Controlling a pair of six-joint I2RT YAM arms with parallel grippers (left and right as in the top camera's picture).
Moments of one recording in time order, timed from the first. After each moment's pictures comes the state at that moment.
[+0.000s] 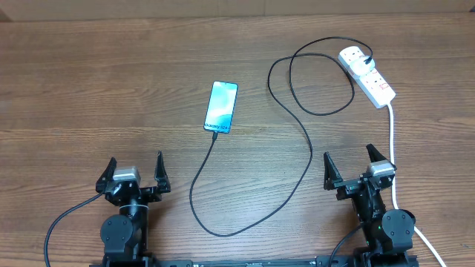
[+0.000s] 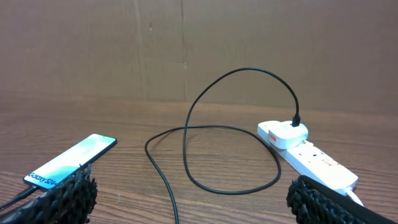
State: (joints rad) left arm 0.00 0.02 0.01 -0.07 -0.08 -0.05; right arm 0.09 0.01 0.02 -0.03 -0.11 0.02
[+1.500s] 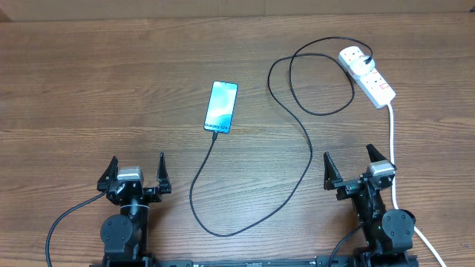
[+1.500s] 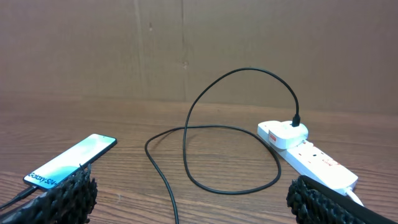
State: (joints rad) left arm 0.00 0.02 0.01 -0.08 -0.06 0.00; right arm 0.09 0.01 0.02 -0.03 -0.11 0.02
